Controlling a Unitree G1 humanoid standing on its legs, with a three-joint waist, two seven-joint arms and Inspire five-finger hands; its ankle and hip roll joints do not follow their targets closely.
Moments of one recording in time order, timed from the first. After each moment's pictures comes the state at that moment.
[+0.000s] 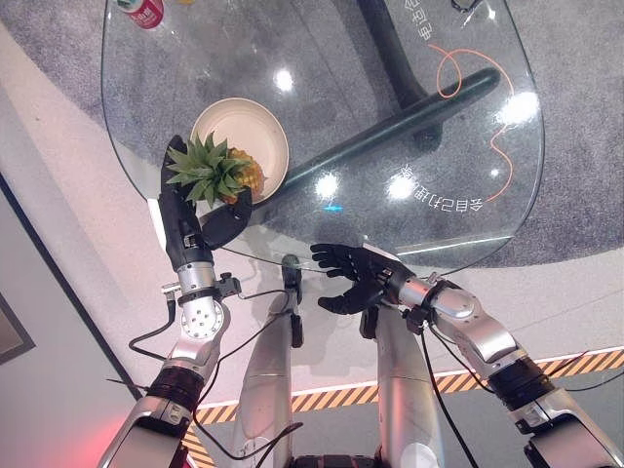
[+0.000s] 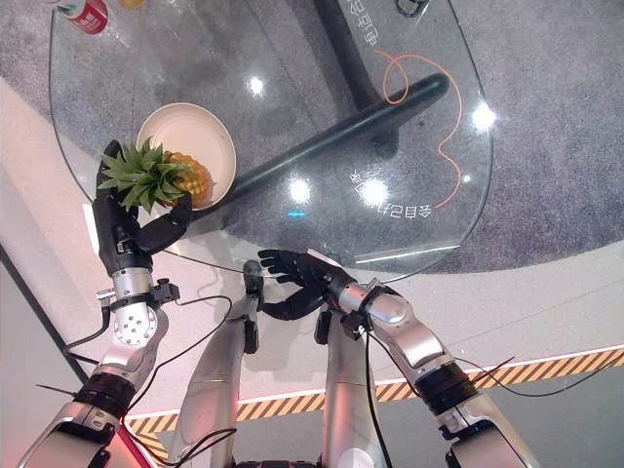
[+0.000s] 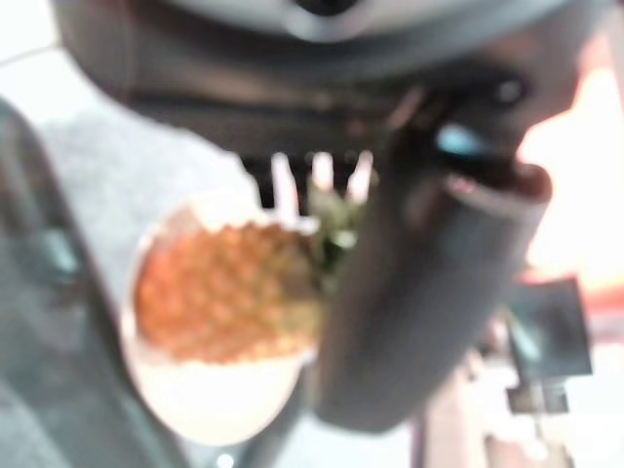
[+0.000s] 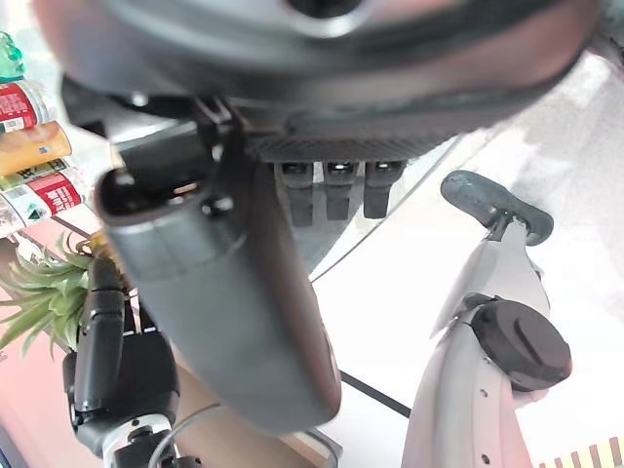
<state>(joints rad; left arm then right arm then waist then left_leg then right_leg) -0.36 0.41 -0.23 0.49 -0.33 -0.68 0.50 -0.41 -0.51 0.42 0.17 0.35 0.14 0.41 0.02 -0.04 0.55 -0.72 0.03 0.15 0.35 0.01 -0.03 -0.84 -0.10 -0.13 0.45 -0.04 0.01</state>
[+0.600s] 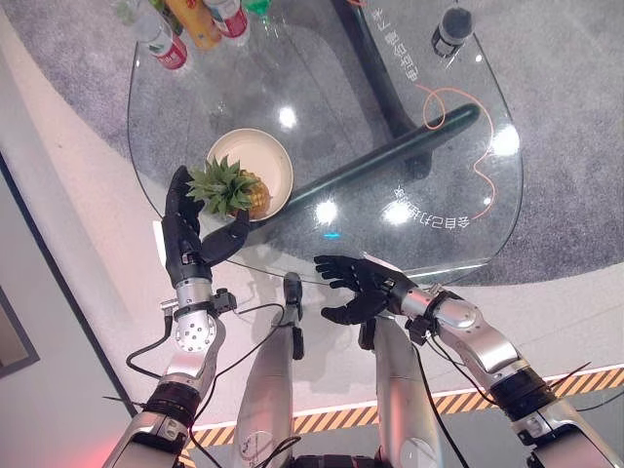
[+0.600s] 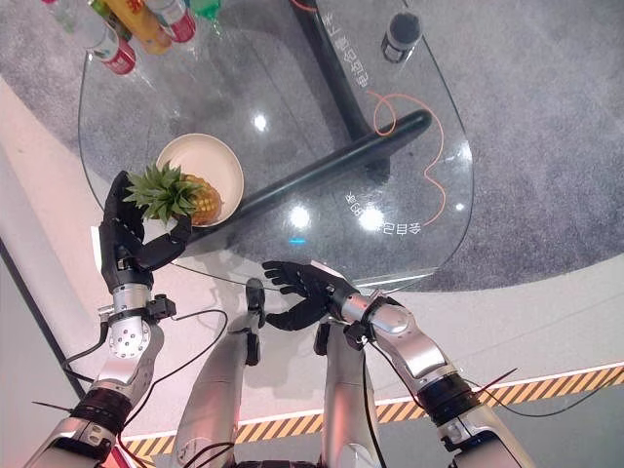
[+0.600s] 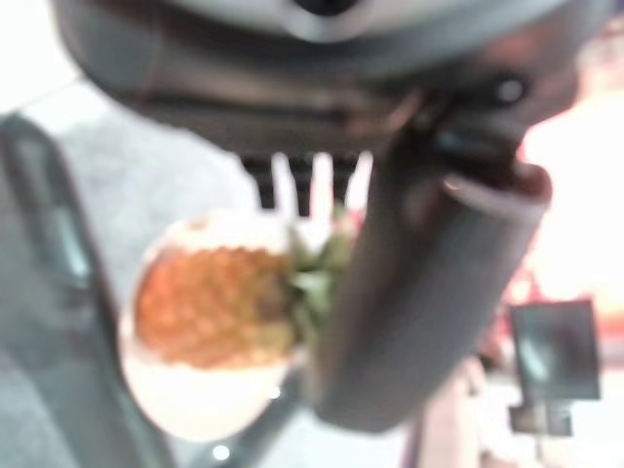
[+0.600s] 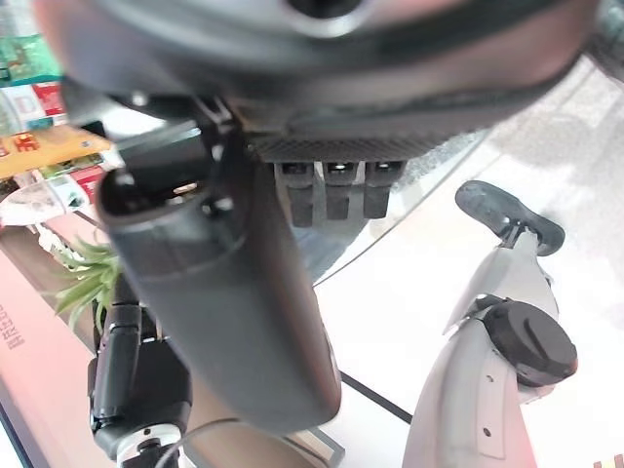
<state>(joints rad) -0.29 0.41 -0.22 0.49 -0.44 -0.64 0.40 -0.35 -0.51 0.41 0.17 0.33 0.14 0.43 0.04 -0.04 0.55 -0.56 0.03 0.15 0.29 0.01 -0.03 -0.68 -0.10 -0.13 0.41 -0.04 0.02</state>
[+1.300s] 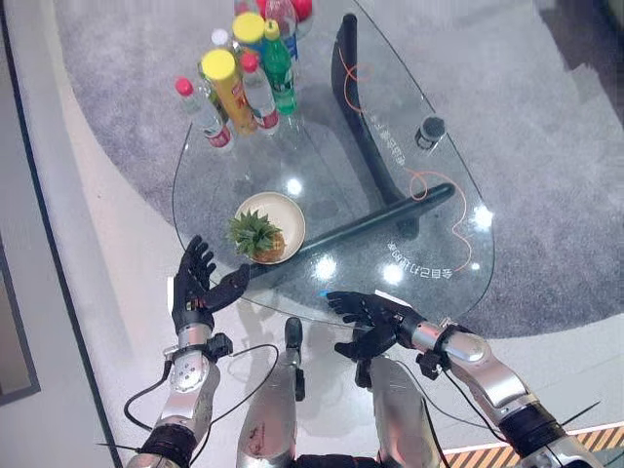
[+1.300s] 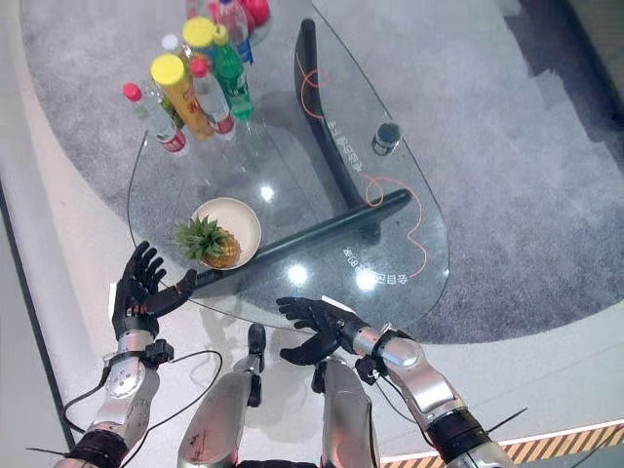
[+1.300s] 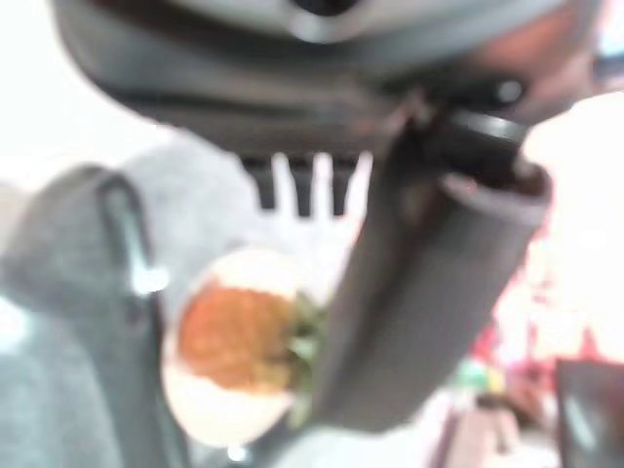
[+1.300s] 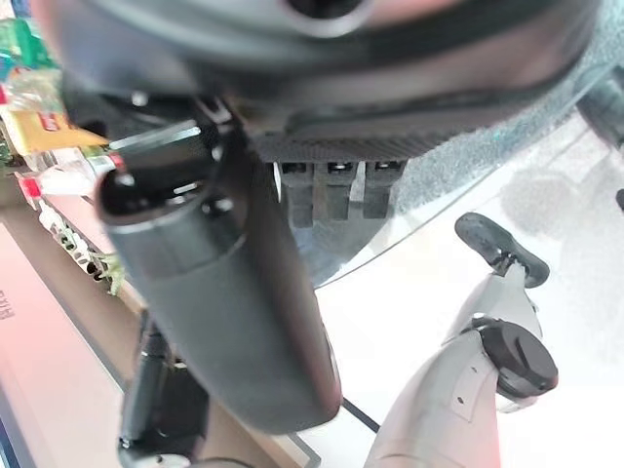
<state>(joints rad) -0.08 0.35 -0.20 0.57 -0.58 -0.51 0.25 -0.14 -0.51 0.35 0.17 0.22 0.11 0.48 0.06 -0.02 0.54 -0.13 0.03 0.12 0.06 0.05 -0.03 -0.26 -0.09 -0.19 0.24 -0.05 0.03</state>
